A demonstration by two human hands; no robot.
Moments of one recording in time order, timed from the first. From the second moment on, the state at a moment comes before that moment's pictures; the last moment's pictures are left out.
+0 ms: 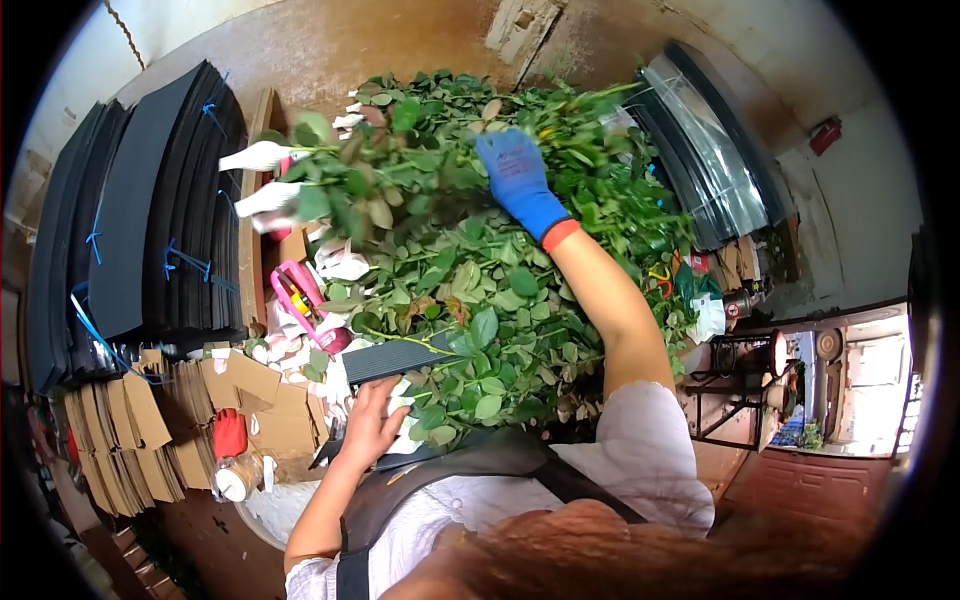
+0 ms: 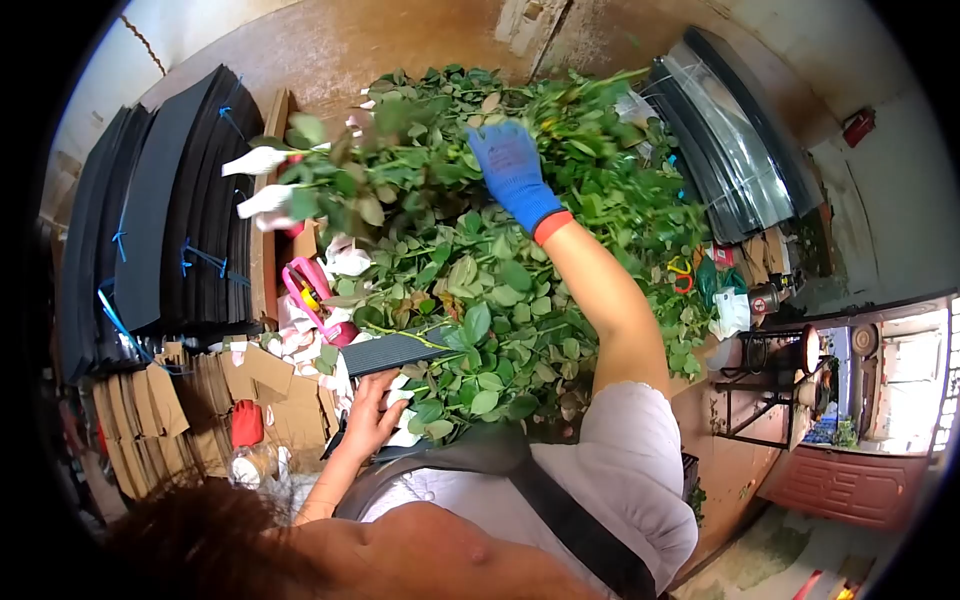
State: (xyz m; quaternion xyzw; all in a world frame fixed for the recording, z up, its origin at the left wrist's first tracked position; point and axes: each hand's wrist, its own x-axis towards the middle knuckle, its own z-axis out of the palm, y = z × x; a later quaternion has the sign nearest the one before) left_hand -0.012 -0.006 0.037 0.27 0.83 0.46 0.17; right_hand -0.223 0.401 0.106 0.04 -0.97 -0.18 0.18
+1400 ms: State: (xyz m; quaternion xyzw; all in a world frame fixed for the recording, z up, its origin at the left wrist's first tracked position) left_hand -0.012 -0.006 0.031 0.27 0.82 0.47 0.16; right_hand -0.226 0.393 0.138 0.09 -0.95 0.01 0.30
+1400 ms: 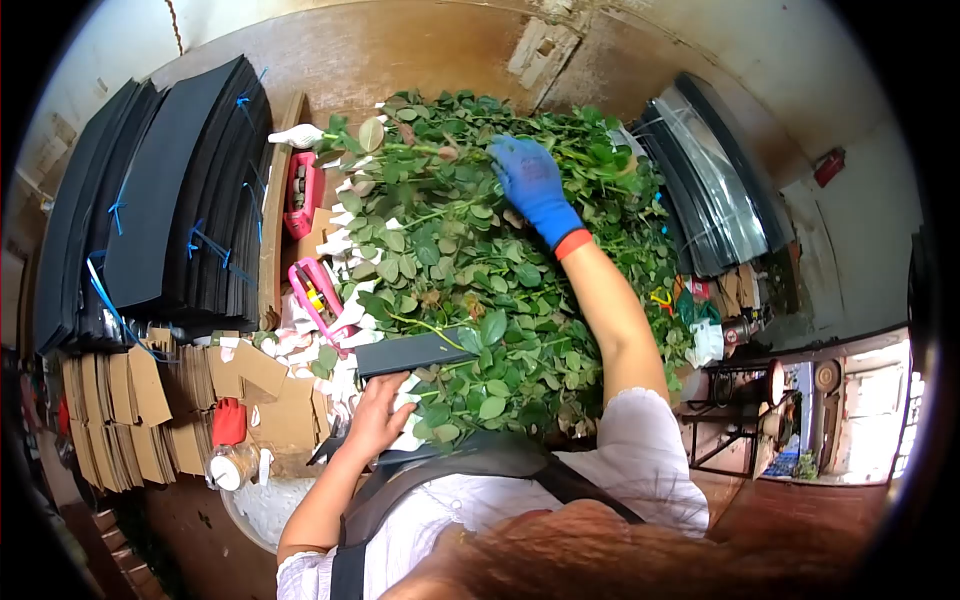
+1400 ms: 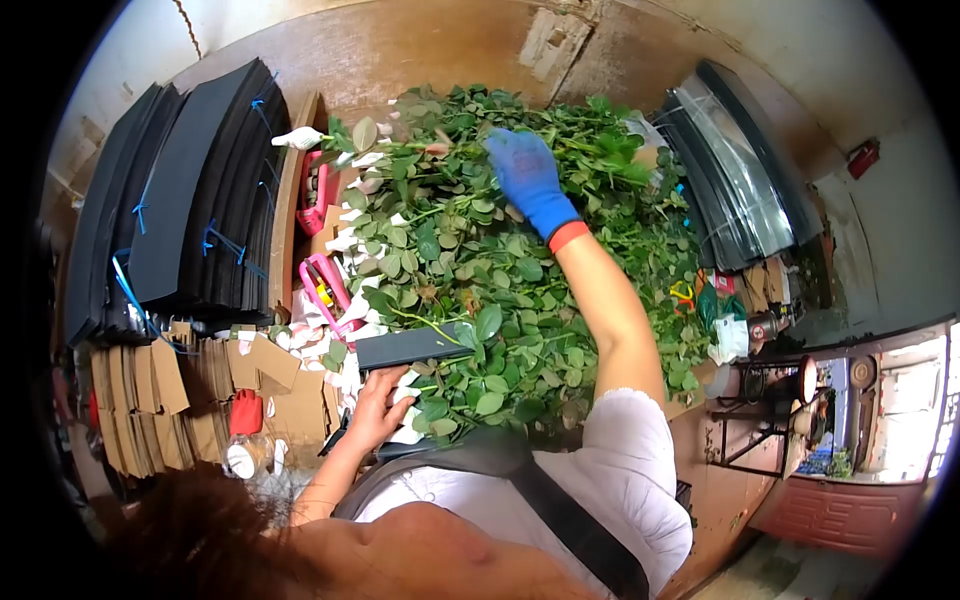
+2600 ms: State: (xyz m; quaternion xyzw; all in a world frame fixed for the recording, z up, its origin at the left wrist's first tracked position) left_hand -0.011 -0.013 -0.006 0.30 0.82 0.48 0.07; right_hand 0.084 0.350 0.154 0.02 -0.98 -0.18 0.10
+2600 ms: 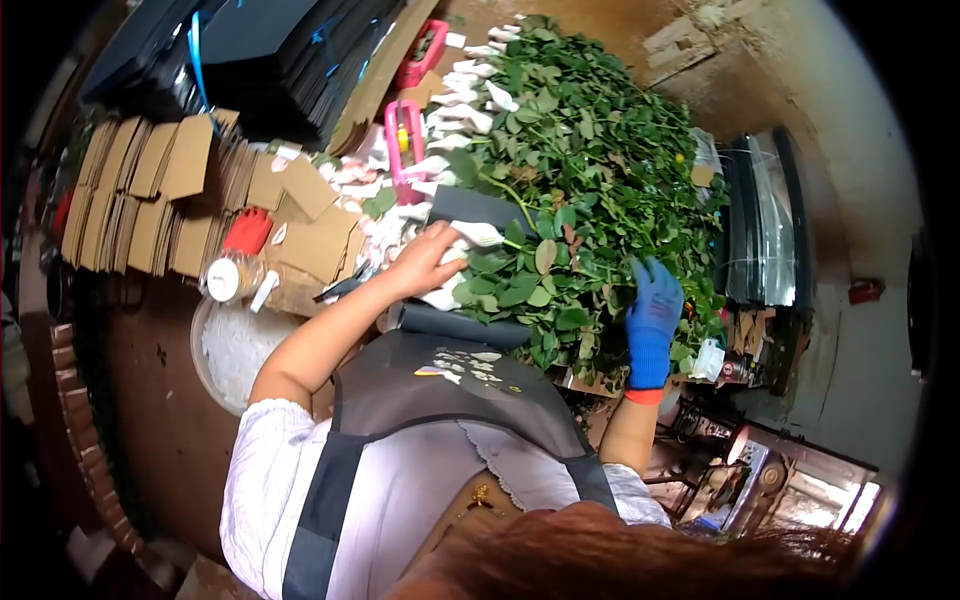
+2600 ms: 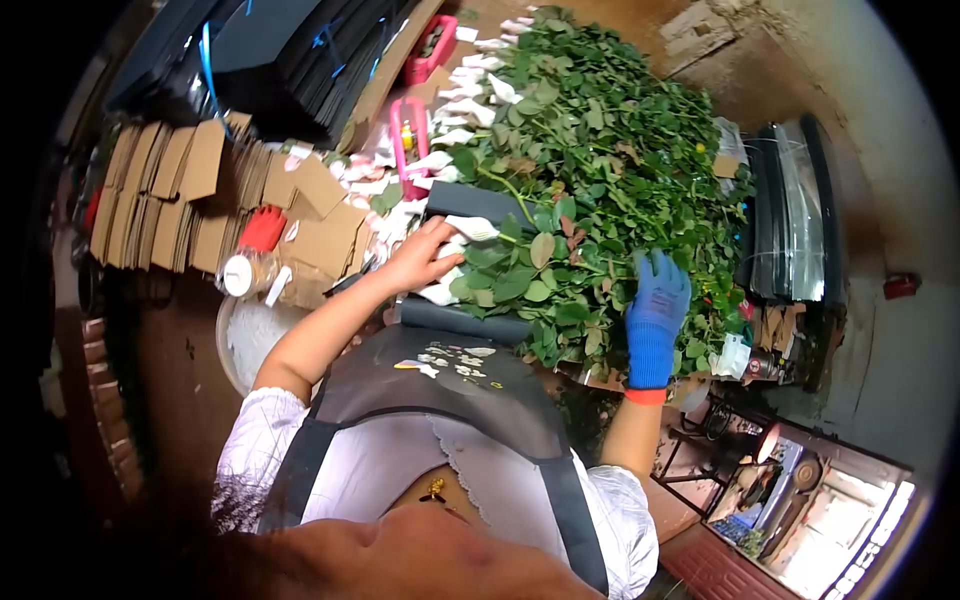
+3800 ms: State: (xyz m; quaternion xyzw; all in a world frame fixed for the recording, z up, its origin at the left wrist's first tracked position) left_hand 0.004 -0.054 0.001 -0.05 0.69 0.72 -0.08; right_hand 0.005 0.210 0.039 0.05 -0.99 0.03 -0.12
